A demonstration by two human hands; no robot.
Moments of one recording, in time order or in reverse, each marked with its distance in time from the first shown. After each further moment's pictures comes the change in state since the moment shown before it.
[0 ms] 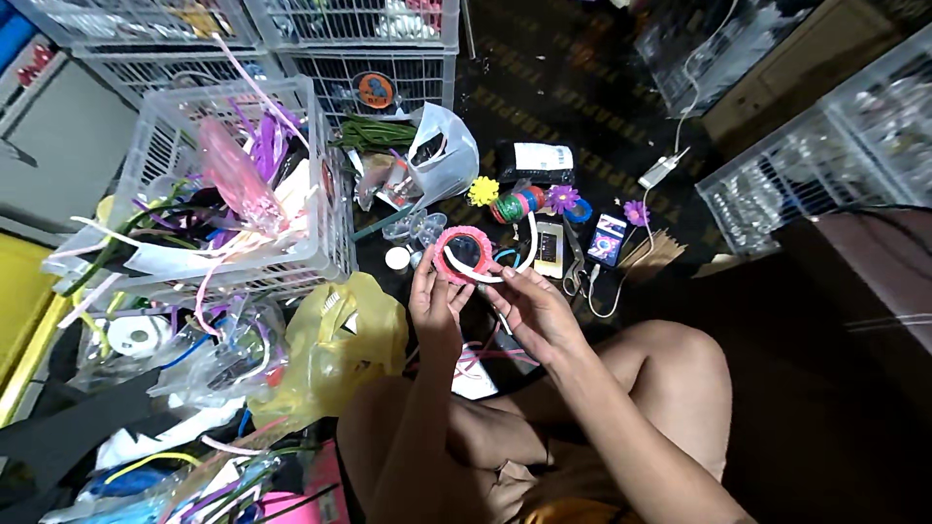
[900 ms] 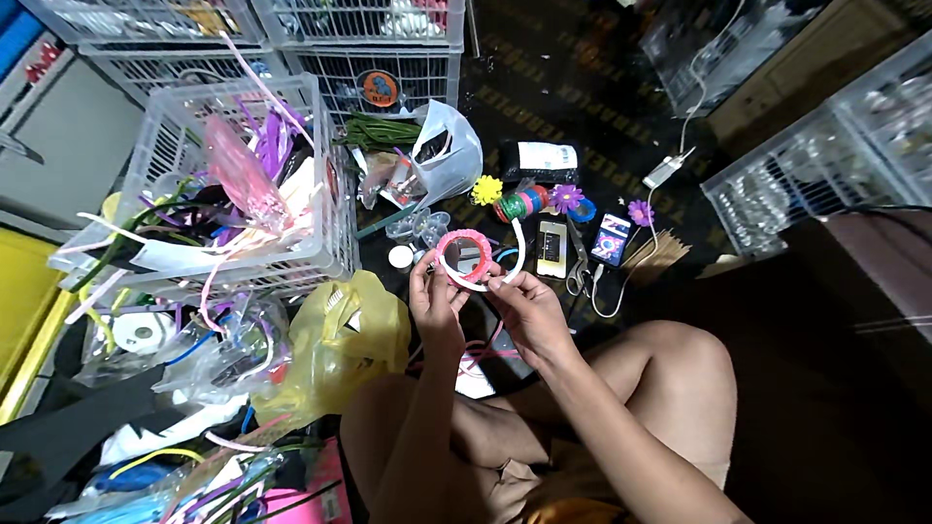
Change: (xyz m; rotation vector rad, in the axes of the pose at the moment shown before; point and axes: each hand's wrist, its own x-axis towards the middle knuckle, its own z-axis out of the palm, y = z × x) left_hand -0.001 0.001 0.002 0.017 0.093 0.031; right_hand -0.002 0.020 -0.001 -0.294 -0.056 -0.204
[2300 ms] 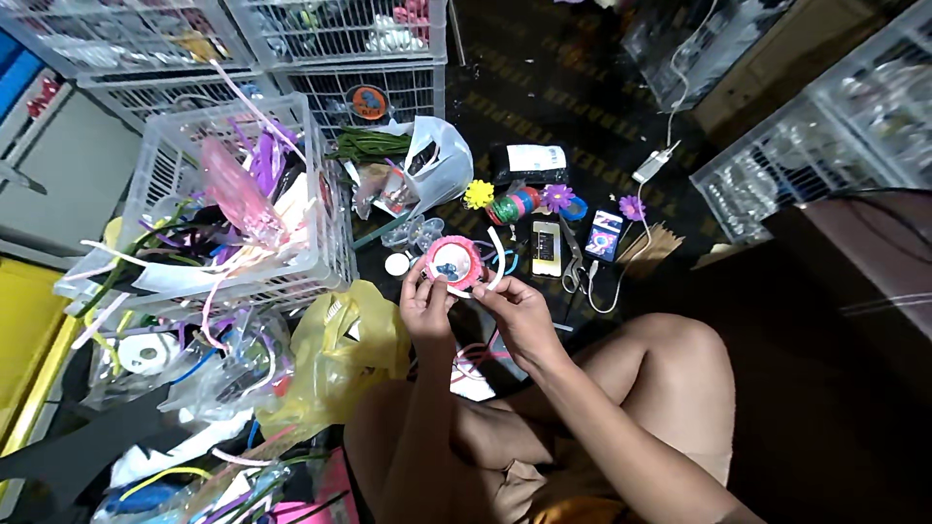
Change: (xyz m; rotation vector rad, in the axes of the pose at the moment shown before) left_hand 0.006 -0.003 -0.006 0.068 0.028 0.070; right_hand -0.002 0.007 0.001 -0.106 -0.011 -0.054
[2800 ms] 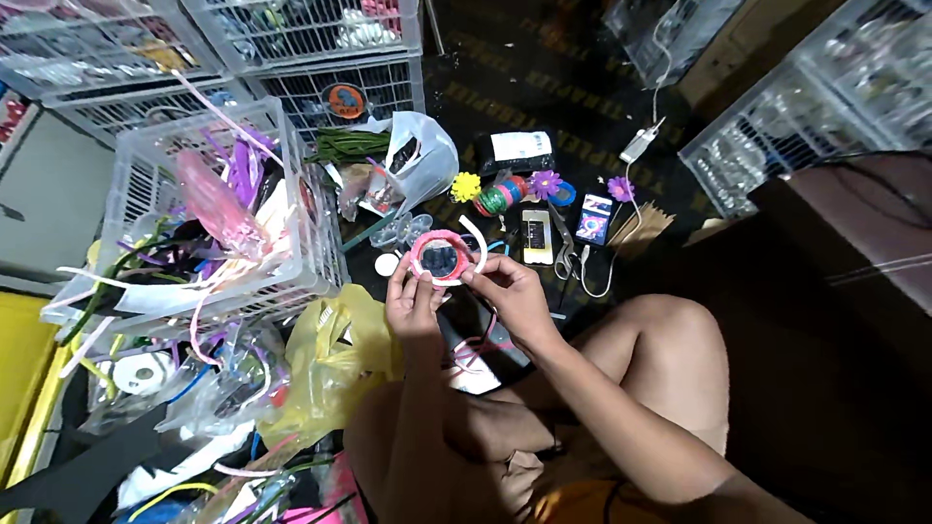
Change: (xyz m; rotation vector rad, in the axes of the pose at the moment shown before) left_hand 0.000 0.004 -0.003 -0.004 -0.080 0.028; right_hand 0.011 -0.011 -0.008 -0.279 -0.038 -0.148
